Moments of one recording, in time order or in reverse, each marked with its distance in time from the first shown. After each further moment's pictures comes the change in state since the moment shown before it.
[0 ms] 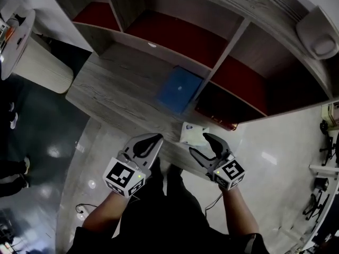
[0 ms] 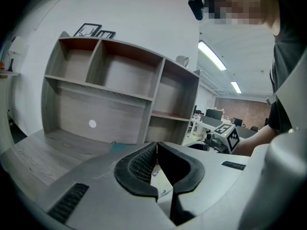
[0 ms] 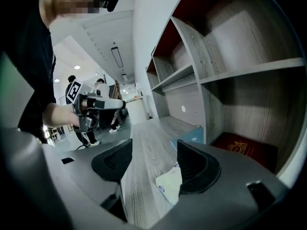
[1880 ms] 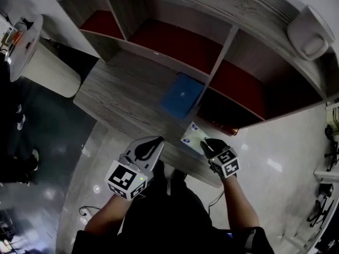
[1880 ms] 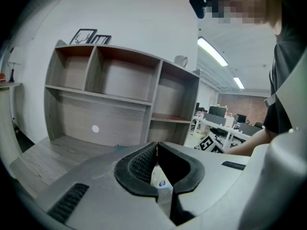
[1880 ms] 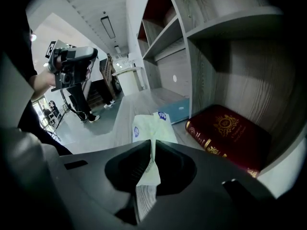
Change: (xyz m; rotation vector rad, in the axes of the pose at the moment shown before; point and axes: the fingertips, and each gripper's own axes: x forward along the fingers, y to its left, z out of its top) left arm -0.004 -0.009 0.016 0.026 0.026 0.050; right arm 0.015 -0.053 -0.090 0.004 0.340 -0.048
